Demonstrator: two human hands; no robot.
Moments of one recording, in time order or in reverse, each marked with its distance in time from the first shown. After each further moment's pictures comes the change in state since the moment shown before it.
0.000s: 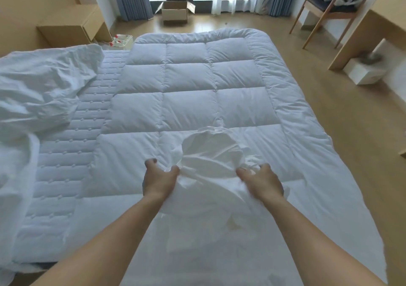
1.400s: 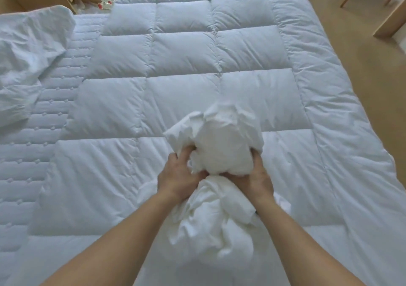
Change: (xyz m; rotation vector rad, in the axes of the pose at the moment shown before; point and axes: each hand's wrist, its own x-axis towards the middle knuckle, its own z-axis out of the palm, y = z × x) left_hand 0.150 0.039 0.149 0.477 -0.221 0.287; right_hand 0.198 -0.013 0.068 0.089 -0.113 -0.174
